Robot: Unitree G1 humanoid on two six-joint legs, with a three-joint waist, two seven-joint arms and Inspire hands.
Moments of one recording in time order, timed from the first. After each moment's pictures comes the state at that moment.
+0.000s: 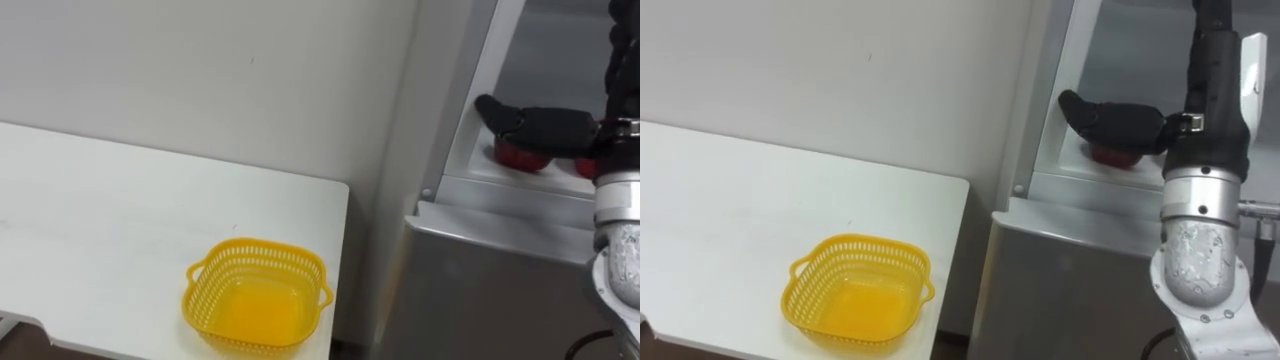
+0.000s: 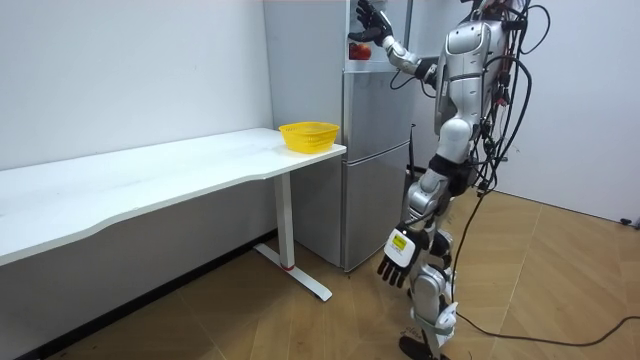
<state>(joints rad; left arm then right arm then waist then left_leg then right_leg) 0.20 0.26 0.00 1.07 0.32 0.06 -0.05 -0.56 -0.51 0.03 0.06 0.04 -0.13 -0.49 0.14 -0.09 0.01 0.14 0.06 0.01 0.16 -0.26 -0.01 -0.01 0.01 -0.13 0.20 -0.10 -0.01</state>
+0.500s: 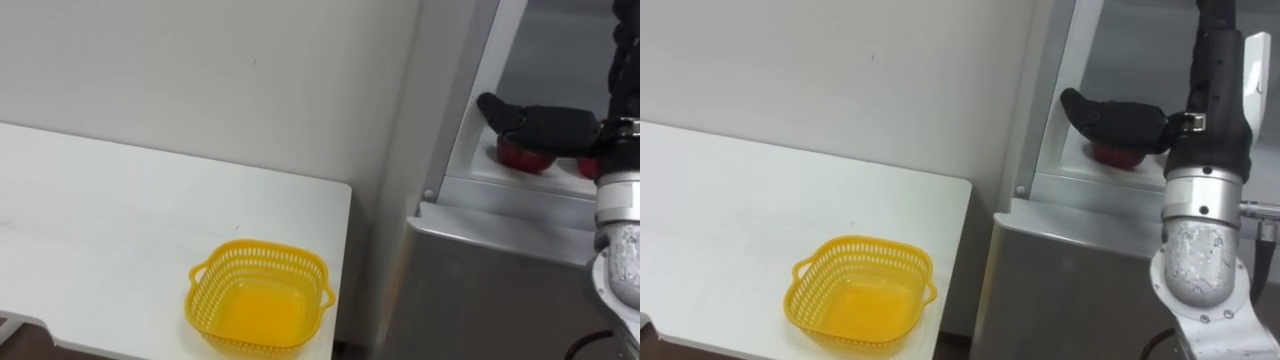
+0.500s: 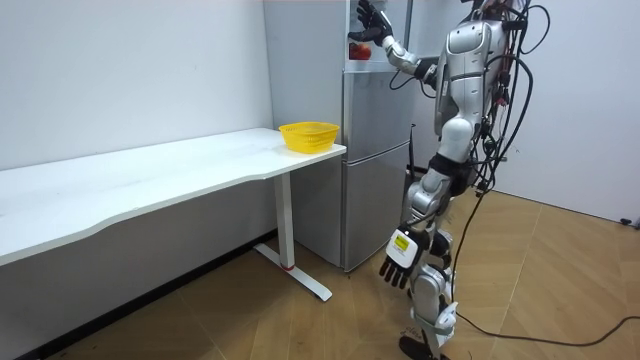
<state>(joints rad) 0.21 0.26 0.00 1.07 0.32 0.06 -0.05 -0.56 -0.51 0.03 0.06 0.04 -0.13 -0.53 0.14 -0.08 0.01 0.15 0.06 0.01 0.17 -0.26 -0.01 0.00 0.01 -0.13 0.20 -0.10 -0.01</state>
